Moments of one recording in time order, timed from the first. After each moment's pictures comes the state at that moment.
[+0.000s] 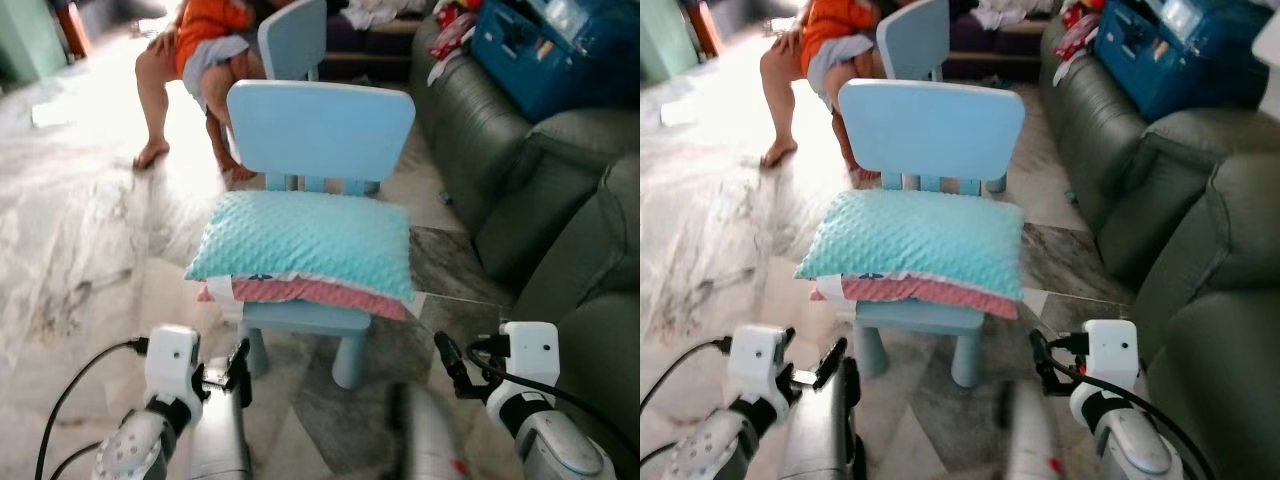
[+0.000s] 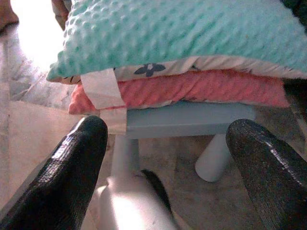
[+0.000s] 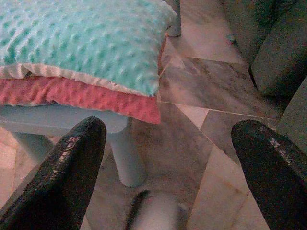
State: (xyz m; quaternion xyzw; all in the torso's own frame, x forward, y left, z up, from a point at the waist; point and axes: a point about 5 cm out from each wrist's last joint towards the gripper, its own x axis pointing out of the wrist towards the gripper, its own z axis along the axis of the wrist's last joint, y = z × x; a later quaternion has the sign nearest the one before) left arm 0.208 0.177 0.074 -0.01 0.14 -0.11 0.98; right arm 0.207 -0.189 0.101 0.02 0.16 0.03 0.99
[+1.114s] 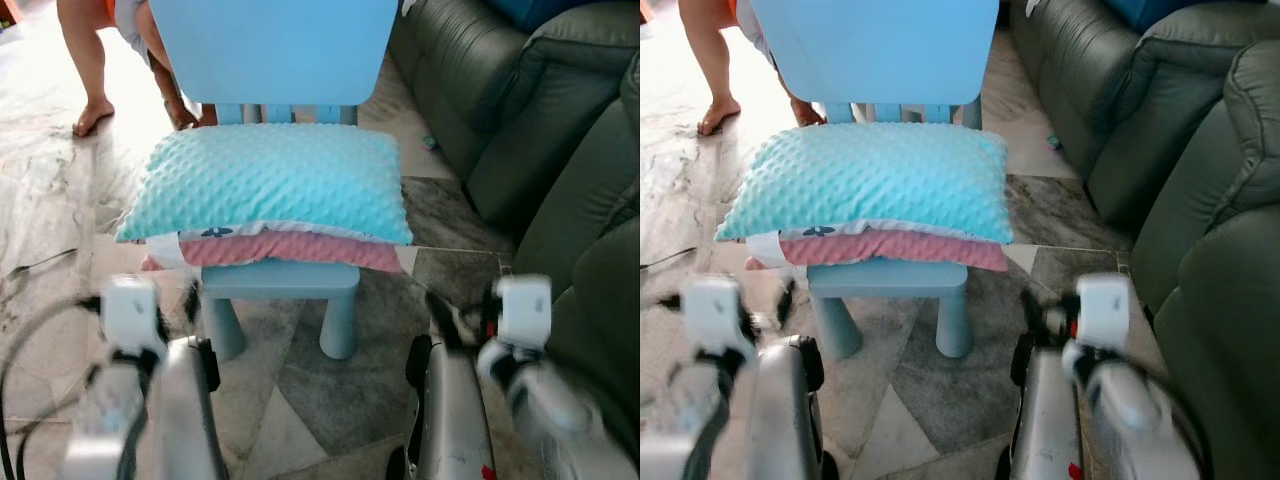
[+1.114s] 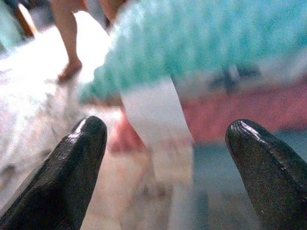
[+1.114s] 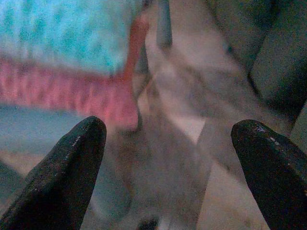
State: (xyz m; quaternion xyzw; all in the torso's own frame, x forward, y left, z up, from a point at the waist) left arm 0.254 0.216 0.125 0.07 0.01 0.04 1.00; right arm 0.251 -0.184 0.140 0.00 0.07 0.06 1.00
